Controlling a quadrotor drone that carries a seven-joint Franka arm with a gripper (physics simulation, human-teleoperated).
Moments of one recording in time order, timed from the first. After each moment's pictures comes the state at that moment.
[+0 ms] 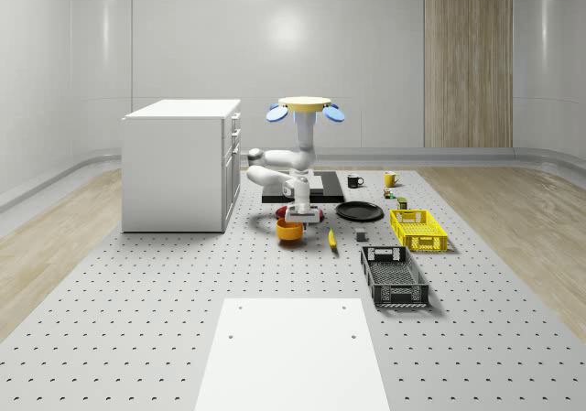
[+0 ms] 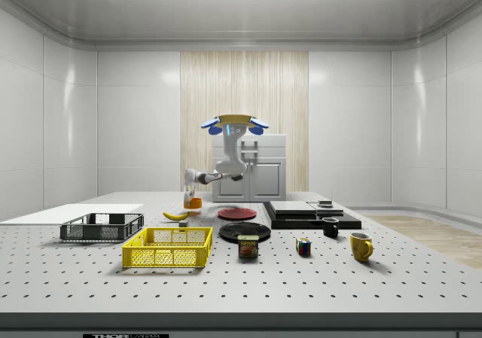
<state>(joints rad) -1.20 -1.51 1.26 -2.75 -1.88 1.63 1.61</state>
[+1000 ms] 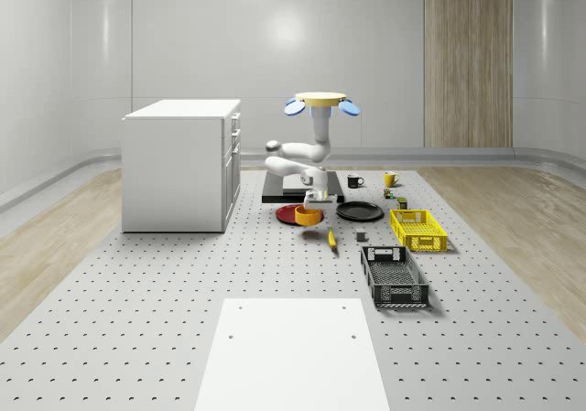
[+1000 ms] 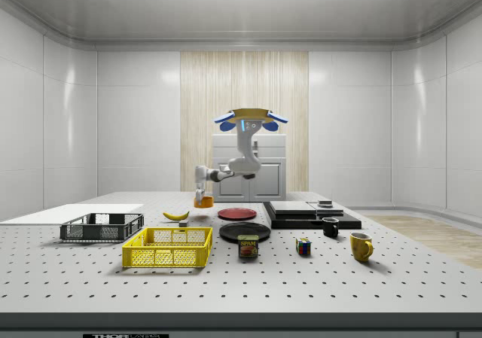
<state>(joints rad) -1.20 -1.52 1.29 -2.76 -1.85 1.63 1.60</state>
